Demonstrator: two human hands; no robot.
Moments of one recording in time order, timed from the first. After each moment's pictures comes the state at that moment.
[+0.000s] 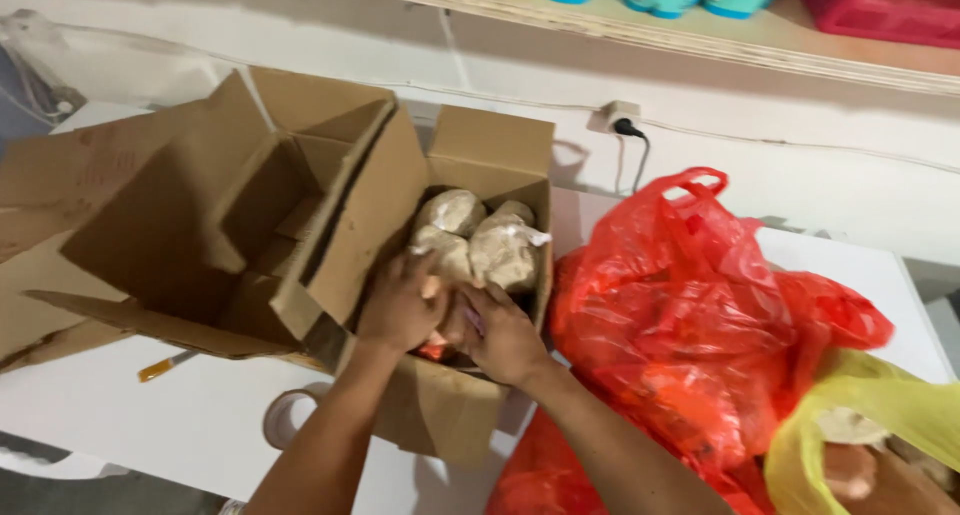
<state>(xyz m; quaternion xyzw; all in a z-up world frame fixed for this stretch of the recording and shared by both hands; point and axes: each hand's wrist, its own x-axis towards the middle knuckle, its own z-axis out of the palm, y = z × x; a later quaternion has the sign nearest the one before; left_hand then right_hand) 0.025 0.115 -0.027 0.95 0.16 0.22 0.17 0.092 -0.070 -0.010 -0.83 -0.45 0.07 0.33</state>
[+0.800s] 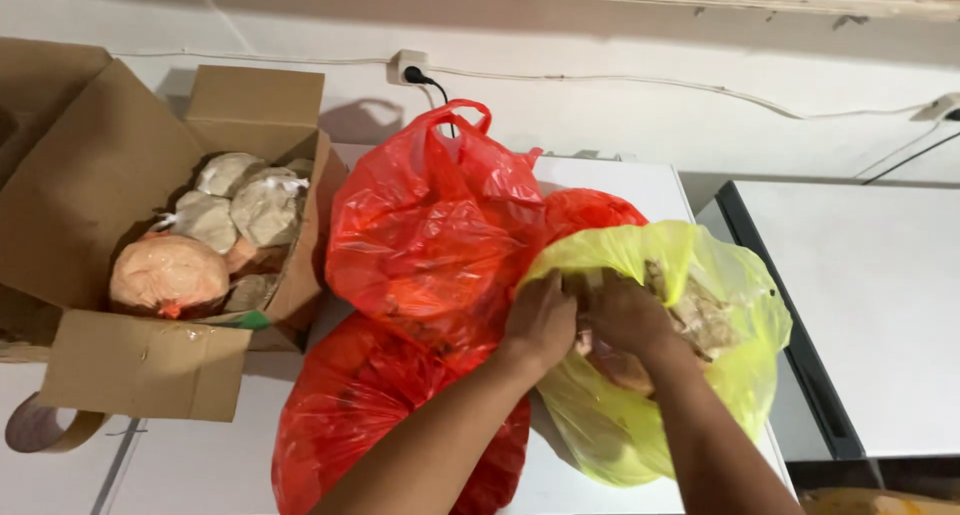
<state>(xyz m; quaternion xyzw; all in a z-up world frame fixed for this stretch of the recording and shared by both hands) 0.159 -0.367 -0.048 0.95 -0.11 0.08 0.28 0.211 -0.511 0.003 -0.98 -0.16 0.10 0.08</state>
